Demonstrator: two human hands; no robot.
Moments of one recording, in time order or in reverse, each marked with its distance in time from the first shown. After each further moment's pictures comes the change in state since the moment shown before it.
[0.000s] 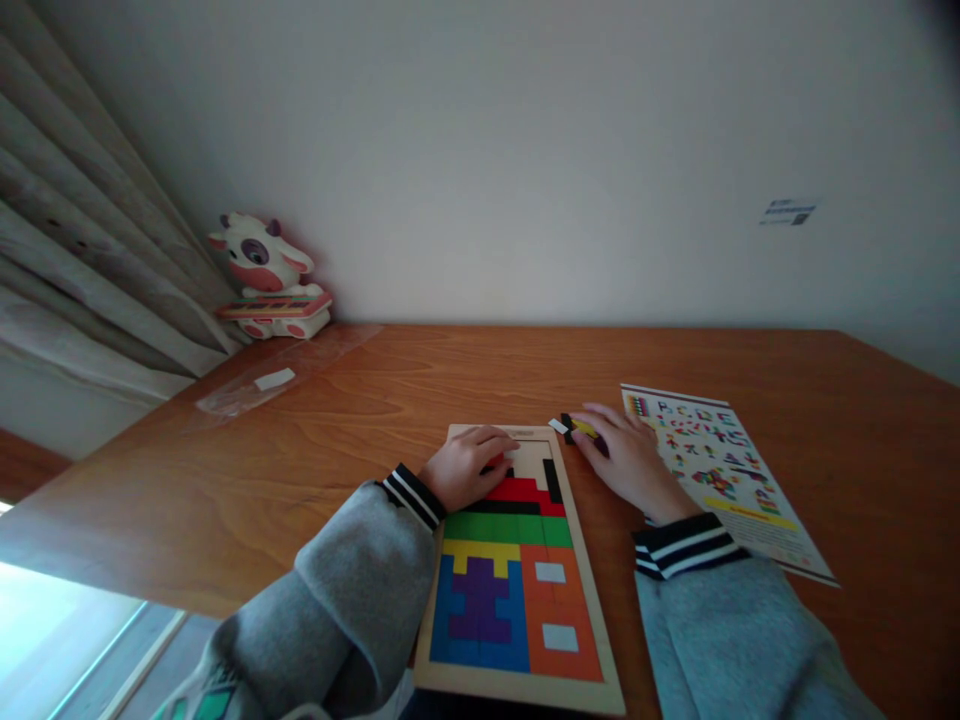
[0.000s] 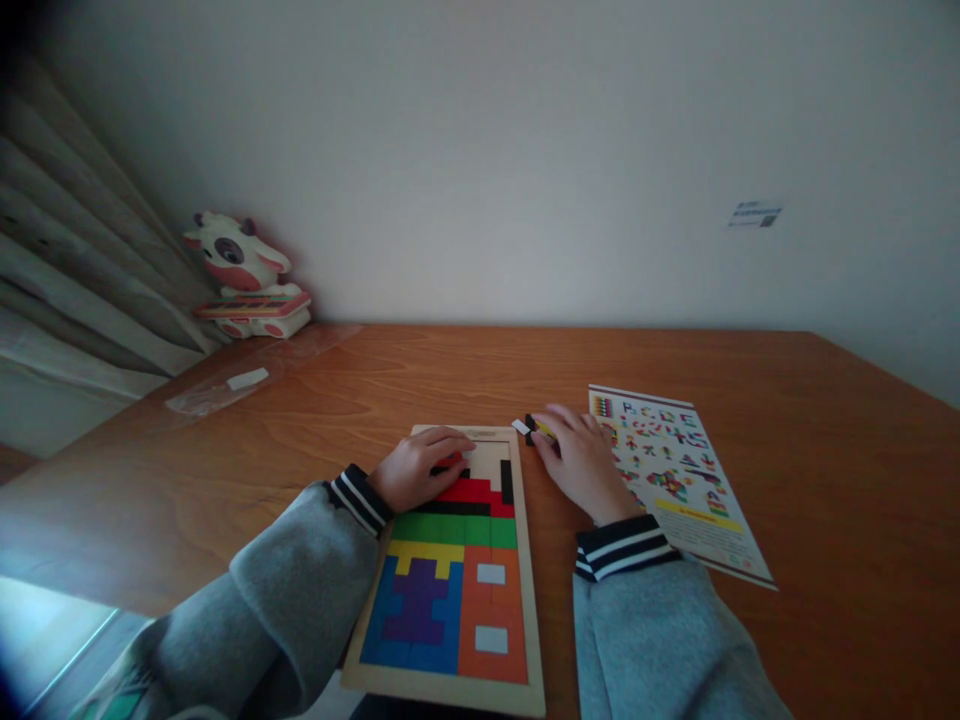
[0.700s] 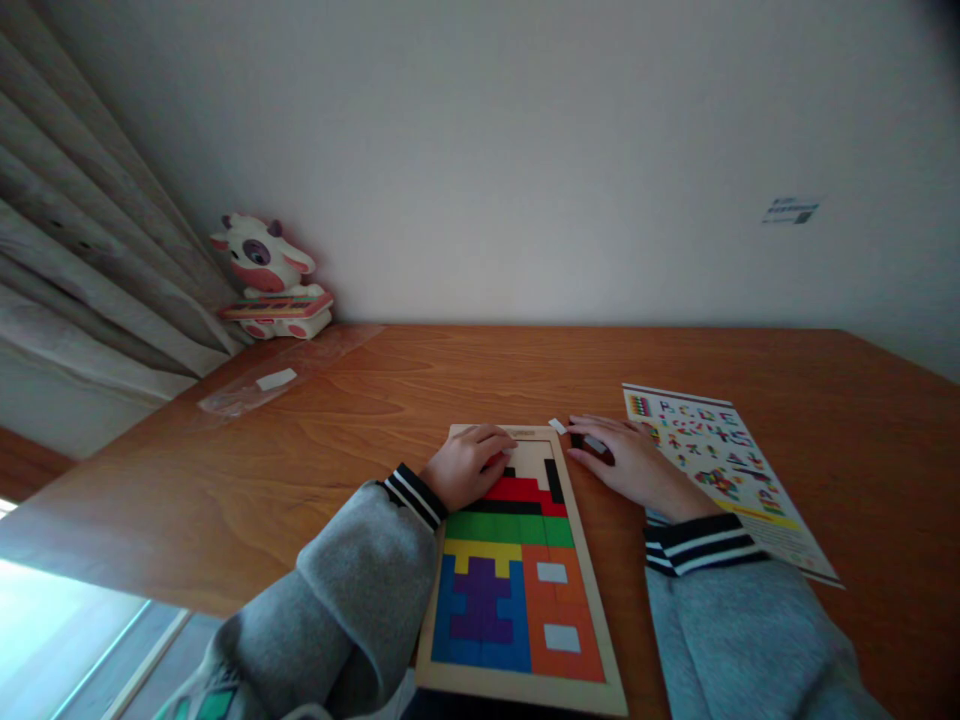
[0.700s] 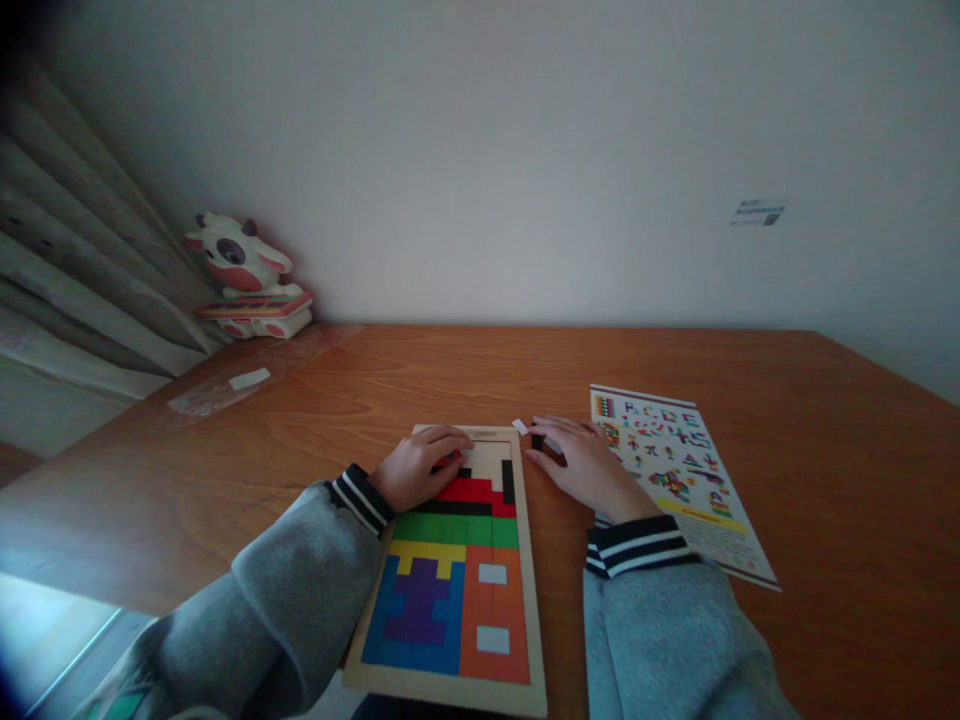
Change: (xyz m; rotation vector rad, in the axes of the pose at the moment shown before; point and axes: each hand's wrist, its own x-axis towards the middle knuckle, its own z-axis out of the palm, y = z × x) left_hand 0.001 0.000 -0.001 0.005 -0.021 -0.038; right_hand 0.001 0.003 -0.008 0.164 -0.151 -0.098
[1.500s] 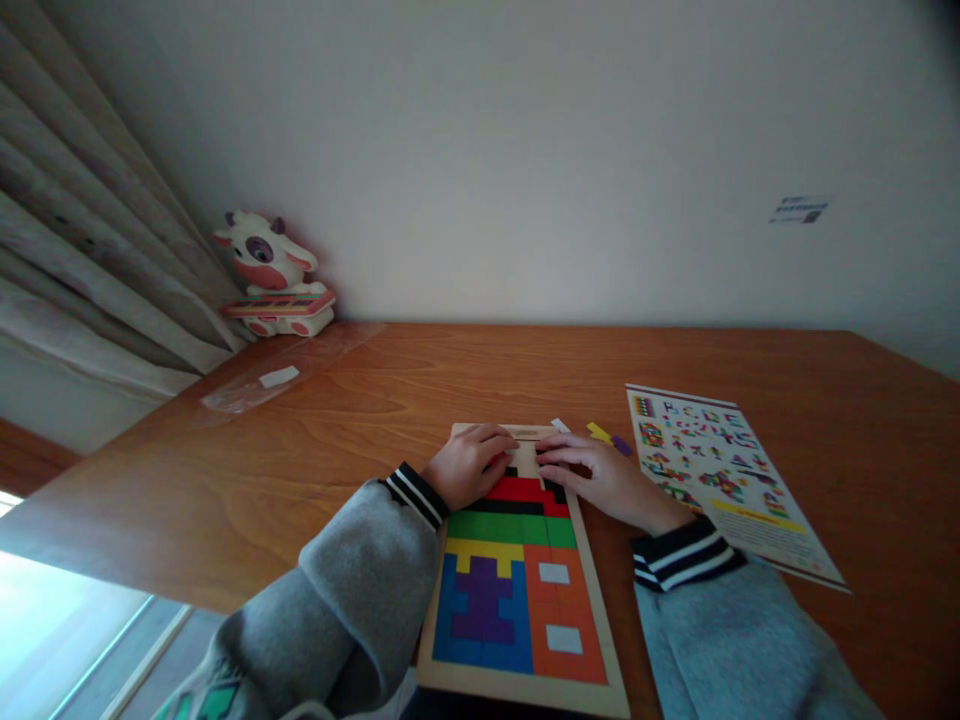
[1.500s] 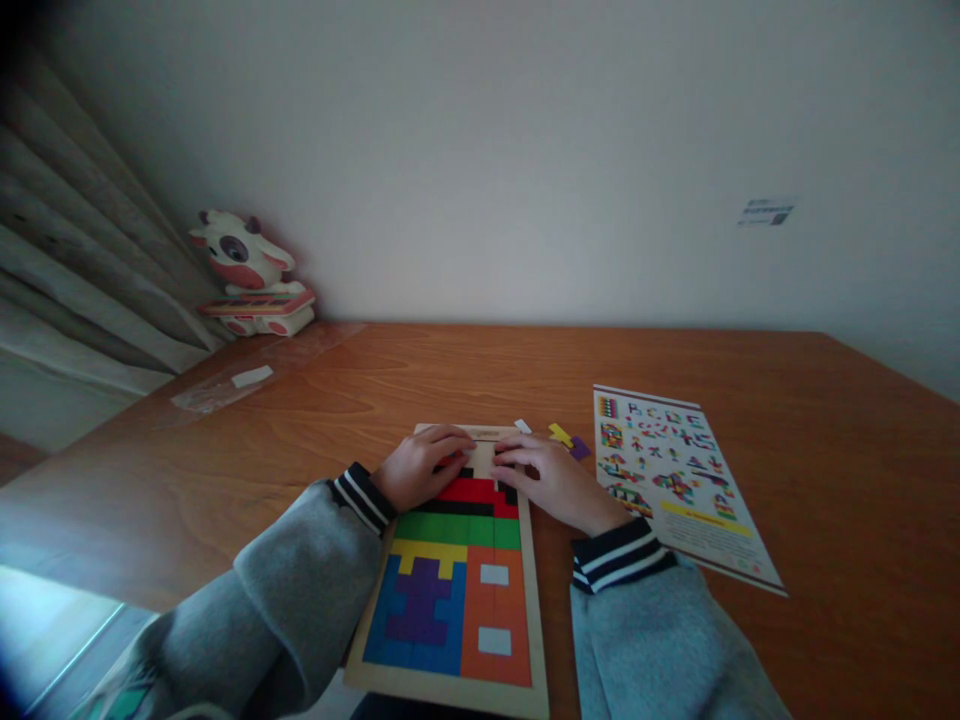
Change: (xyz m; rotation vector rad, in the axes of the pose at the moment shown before) left_hand -0.001 -0.002 0.001 -0.005 0.011 0.029; right_hand 0.005 -0.045 0.000 0.420 -0.180 -0.132
